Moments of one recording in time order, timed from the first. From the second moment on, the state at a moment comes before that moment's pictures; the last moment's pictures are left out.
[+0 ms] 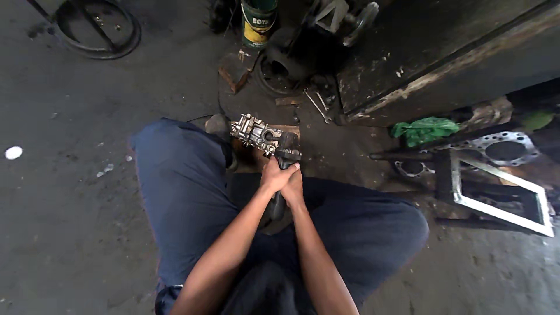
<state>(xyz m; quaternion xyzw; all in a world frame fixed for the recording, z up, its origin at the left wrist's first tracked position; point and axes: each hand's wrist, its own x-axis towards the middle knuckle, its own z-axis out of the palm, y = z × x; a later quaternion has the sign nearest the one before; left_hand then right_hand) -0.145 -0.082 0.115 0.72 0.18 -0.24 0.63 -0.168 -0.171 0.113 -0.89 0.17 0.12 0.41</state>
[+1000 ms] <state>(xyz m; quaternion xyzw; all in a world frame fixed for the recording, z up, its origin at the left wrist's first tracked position) -0.151 -0.092 0.118 0.71 0.17 -0.21 0.65 -0.176 -0.184 0.111 -0.90 0.12 0.05 0.41</state>
